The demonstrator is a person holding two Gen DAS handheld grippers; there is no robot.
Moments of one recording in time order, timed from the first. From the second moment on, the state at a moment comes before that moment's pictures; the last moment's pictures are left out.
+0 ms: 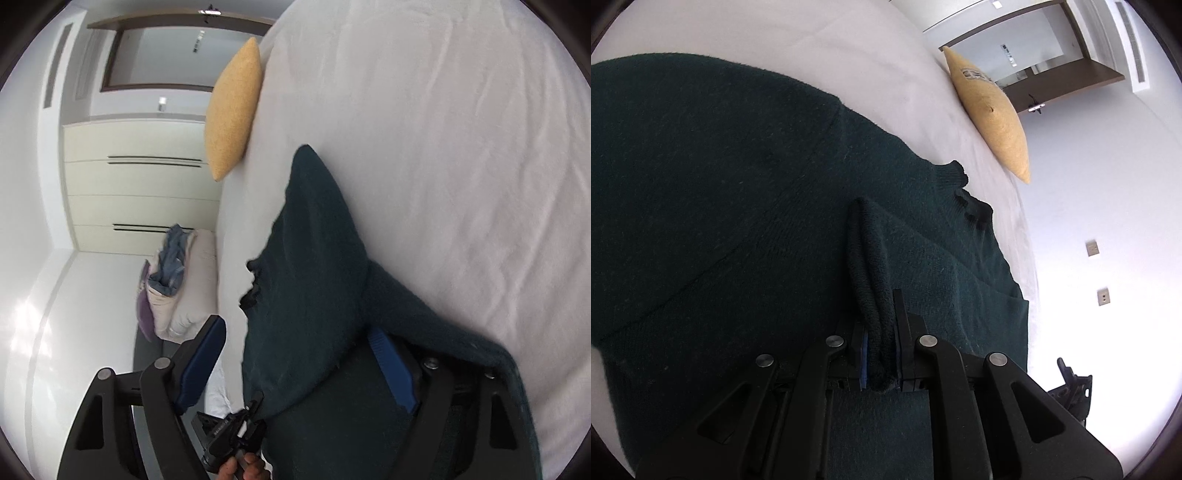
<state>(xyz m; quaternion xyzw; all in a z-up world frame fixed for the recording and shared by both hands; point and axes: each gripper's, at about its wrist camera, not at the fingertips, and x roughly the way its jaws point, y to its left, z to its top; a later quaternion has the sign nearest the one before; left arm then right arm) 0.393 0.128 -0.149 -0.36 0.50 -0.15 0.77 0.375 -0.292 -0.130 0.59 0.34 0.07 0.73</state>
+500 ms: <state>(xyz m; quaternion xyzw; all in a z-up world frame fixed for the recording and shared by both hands) 0.381 0.068 -0.085 -0.15 0.46 -0.13 0.86 0.455 -0.310 -0.072 0.49 0.35 0.16 0.78</state>
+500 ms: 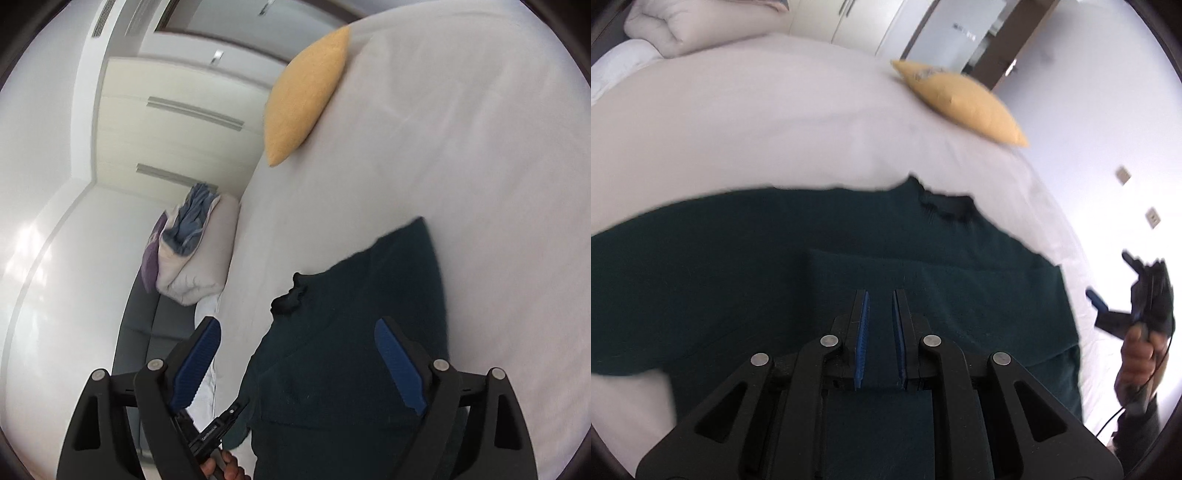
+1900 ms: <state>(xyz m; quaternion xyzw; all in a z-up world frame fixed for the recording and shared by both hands) 0.178 0.476 -0.162 -0.69 0.20 0.10 0.69 0.318 -0.168 -0.056 0.47 0.38 0.24 0.75</state>
